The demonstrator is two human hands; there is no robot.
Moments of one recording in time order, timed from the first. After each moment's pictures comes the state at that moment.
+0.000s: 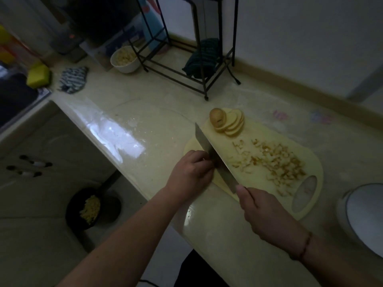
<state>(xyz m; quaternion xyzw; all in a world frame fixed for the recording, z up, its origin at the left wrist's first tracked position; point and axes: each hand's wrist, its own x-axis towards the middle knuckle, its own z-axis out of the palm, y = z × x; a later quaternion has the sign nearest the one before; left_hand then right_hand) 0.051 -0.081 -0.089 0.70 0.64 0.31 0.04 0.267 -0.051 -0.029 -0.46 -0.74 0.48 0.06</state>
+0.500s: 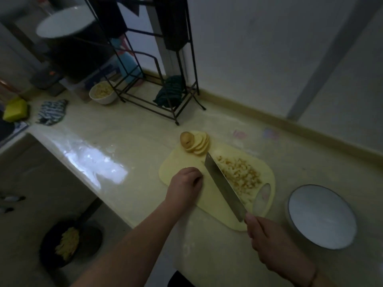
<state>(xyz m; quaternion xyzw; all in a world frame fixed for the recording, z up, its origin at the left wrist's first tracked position) 0.102 -0.048 -0.084 0.66 0.68 0.30 0.09 0.358 -0.065 -0.022 -0.54 -0.65 0.53 0.08</state>
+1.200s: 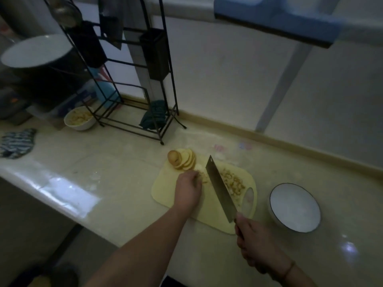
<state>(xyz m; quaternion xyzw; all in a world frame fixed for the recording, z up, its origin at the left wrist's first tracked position) 0.118 -0.010 -0.072 0.54 0.73 0.34 0.24 0.319 -0.090 0.021 -0.63 -0.43 0.63 0.15</state>
